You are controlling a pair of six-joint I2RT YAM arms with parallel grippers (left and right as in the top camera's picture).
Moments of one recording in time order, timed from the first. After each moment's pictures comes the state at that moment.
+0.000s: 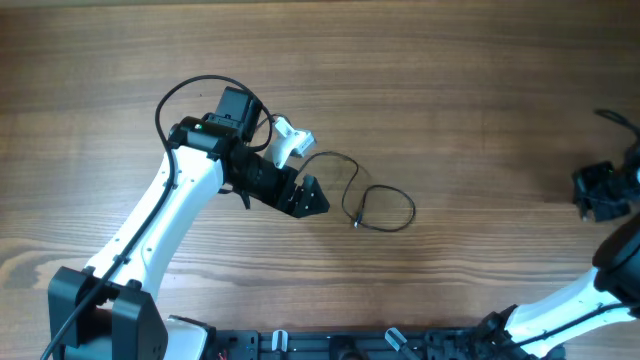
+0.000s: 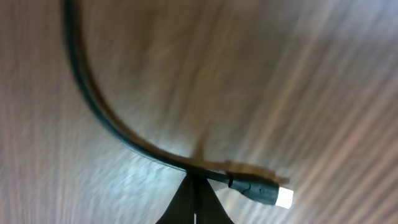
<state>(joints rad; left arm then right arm) -0.31 1.55 1.18 -1.08 0.71 0.18 -0.73 1.95 1.21 -0.76 -0.04 0.60</state>
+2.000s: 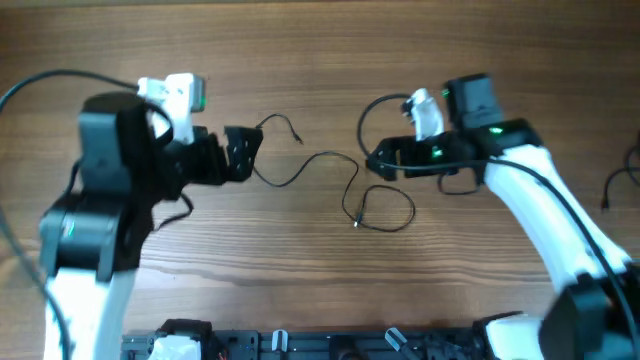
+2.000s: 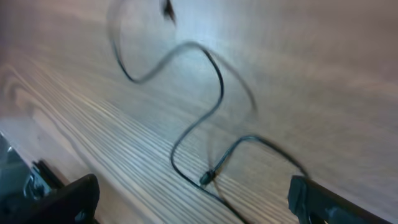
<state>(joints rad) -0.10 1.05 1.30 -0.94 0.38 -0.20 0.24 1.58 1.11 -0.76 -0.54 0.10</state>
